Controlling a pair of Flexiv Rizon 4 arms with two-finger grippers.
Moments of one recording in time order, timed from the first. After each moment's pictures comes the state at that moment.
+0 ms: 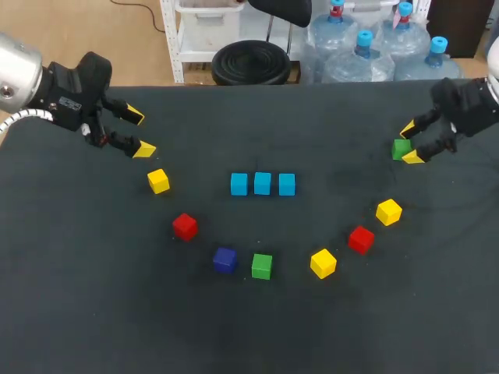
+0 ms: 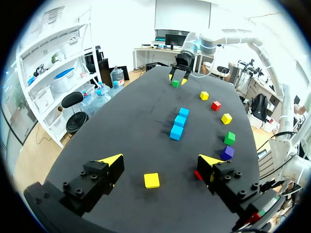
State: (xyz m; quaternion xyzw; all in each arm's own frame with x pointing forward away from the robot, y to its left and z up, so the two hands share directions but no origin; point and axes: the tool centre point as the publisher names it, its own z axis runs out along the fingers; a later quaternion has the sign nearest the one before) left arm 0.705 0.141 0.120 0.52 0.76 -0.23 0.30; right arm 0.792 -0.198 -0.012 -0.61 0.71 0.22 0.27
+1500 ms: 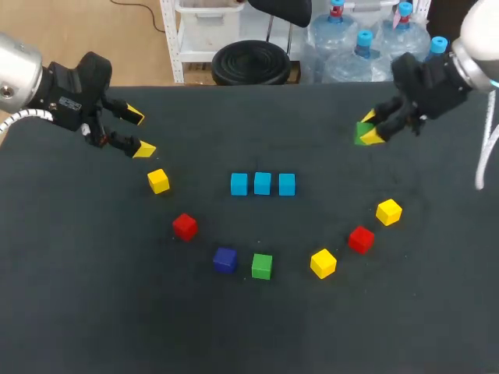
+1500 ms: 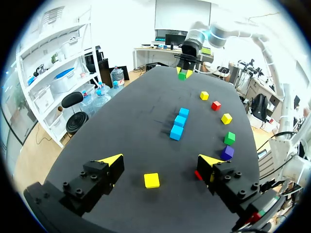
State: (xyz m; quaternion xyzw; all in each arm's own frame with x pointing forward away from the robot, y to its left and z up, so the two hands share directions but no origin) left arm 0.705 0.141 0.120 0.52 0.76 -0.23 0.30; right arm 0.744 -0.090 0.074 -0.62 0.70 0.25 0.28
